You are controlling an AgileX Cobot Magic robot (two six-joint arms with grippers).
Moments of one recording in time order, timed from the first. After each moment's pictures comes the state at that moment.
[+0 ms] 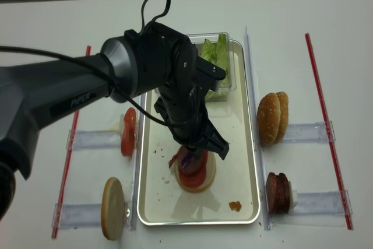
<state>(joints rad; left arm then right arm) -0.74 1.88 -1.32 -0.17 0.95 -0.02 0.08 -0.02 -0.47 0.05 1.13 -0.01</state>
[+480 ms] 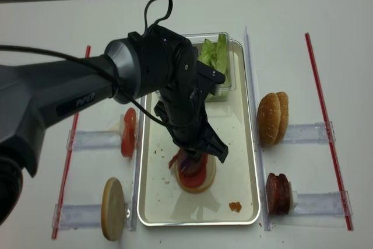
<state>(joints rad) -0.74 1.90 -1.32 -0.17 0.96 -0.02 0.08 -0.02 -0.47 0.05 1.13 -0.01</state>
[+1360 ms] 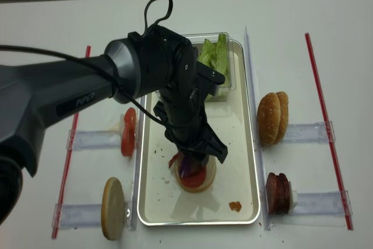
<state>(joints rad) -0.74 1.90 -1.32 -0.16 0.97 -0.02 0.08 -0.02 -0.47 0.05 1.13 -0.01</state>
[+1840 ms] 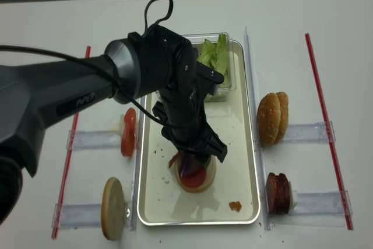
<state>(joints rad) -0.74 1.90 -1.32 -0.15 0.97 -0.04 0.08 -0.02 -0.47 0.05 1.13 -0.01</state>
